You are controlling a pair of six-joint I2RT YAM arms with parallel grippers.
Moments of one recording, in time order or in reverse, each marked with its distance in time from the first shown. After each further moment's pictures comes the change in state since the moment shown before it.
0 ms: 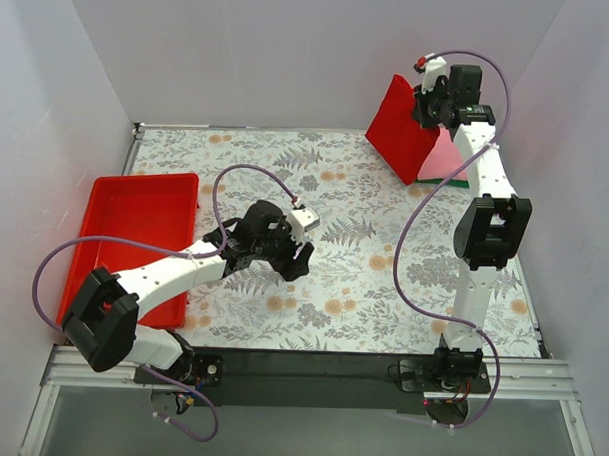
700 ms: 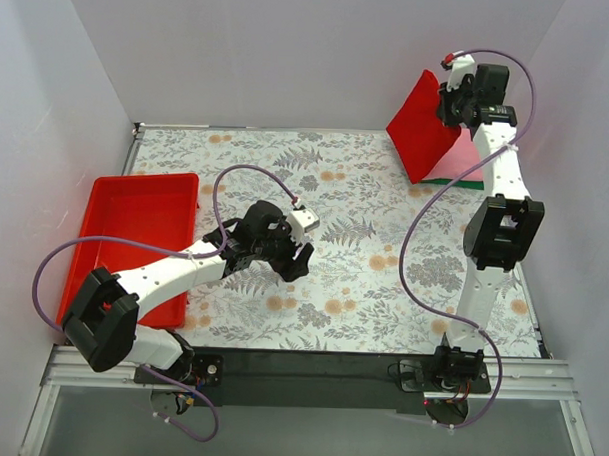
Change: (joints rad) left arm 0.000 -0.001 -0.002 -0.001 0.001 0.010; right arm -0.085 -0.002 0.015 0.001 0.003 0.008
